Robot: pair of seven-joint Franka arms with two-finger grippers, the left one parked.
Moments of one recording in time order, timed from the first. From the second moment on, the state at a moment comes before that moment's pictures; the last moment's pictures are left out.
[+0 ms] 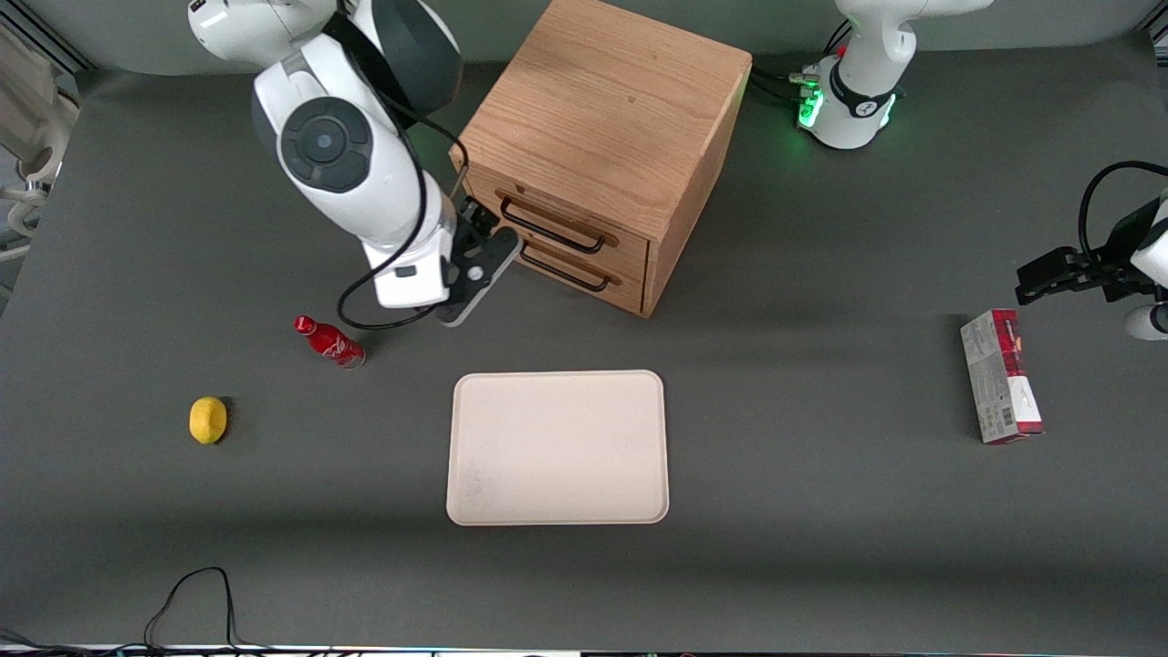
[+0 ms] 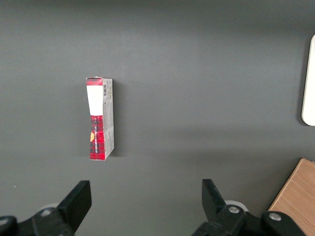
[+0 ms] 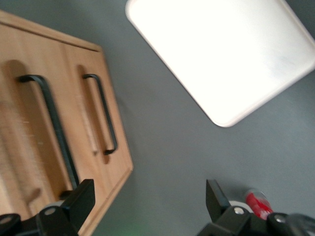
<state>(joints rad) 0.57 0.34 0.00 -1.40 0.15 1.61 -0.34</state>
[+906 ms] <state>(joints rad) 0.64 0.41 0.00 -1.40 0.24 1.62 -0.36</state>
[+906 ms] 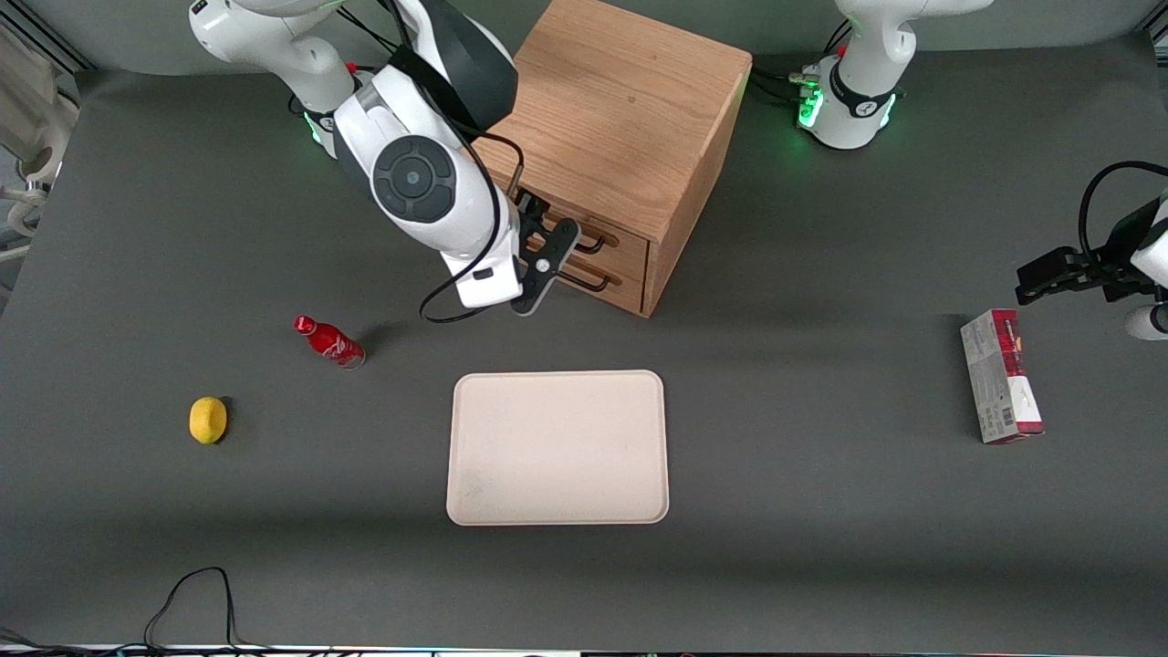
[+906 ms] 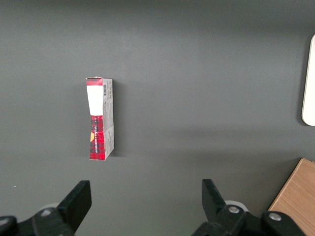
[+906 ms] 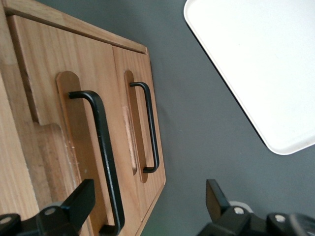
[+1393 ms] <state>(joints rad) 0.66 0.43 0.00 -1.41 0.26 1.67 -0.36</state>
